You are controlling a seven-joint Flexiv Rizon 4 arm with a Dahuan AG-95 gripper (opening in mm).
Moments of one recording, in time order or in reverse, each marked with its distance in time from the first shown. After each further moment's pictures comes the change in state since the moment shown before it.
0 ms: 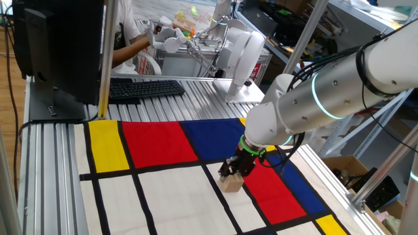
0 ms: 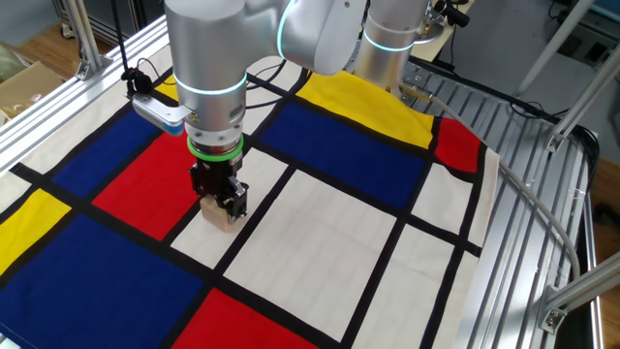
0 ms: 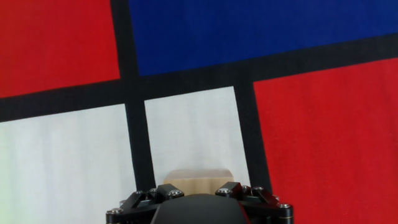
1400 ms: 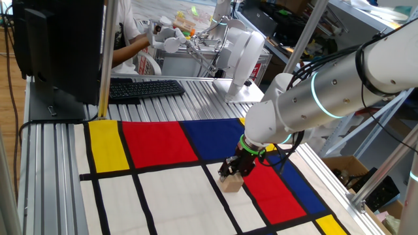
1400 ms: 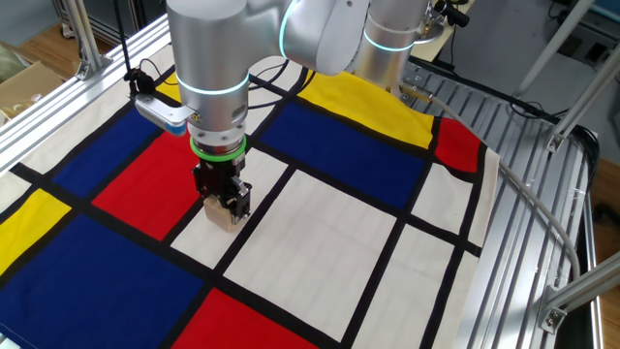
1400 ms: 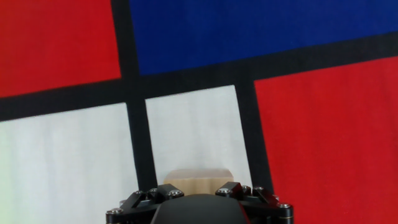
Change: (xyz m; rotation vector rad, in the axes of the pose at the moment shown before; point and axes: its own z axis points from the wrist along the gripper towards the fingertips) arm 0.001 0.000 0.001 -0.009 0.000 -0.004
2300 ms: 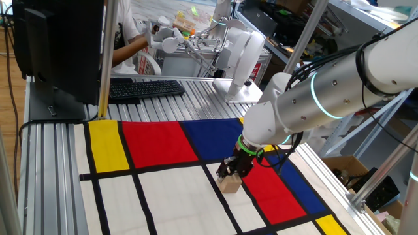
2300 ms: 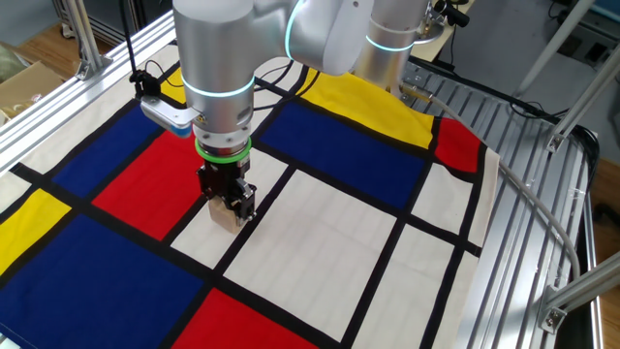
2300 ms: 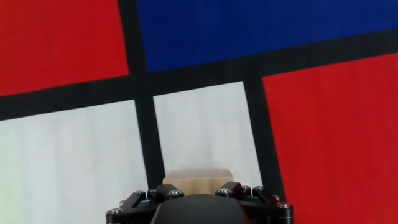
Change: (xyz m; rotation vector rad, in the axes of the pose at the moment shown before) arm 0.002 0.011 0.001 0.001 0.005 0.015
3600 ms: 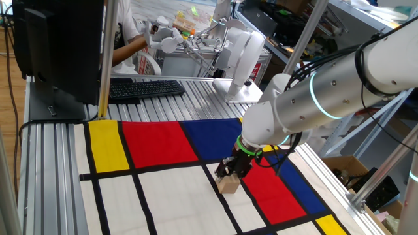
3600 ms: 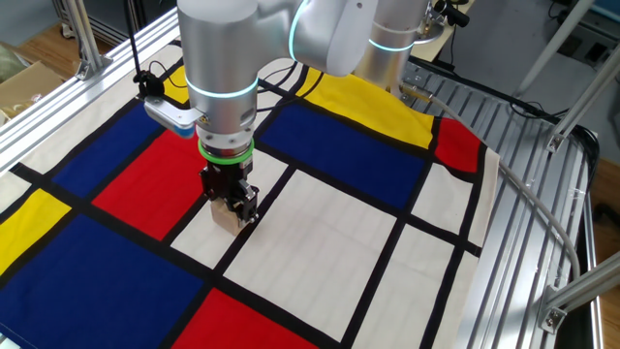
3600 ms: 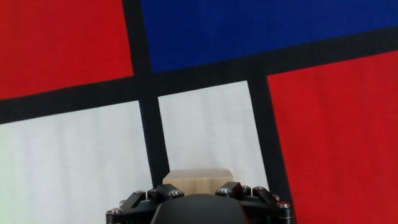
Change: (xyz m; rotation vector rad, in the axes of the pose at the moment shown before) arm 0.001 0.004 0.000 0.000 0.000 0.010
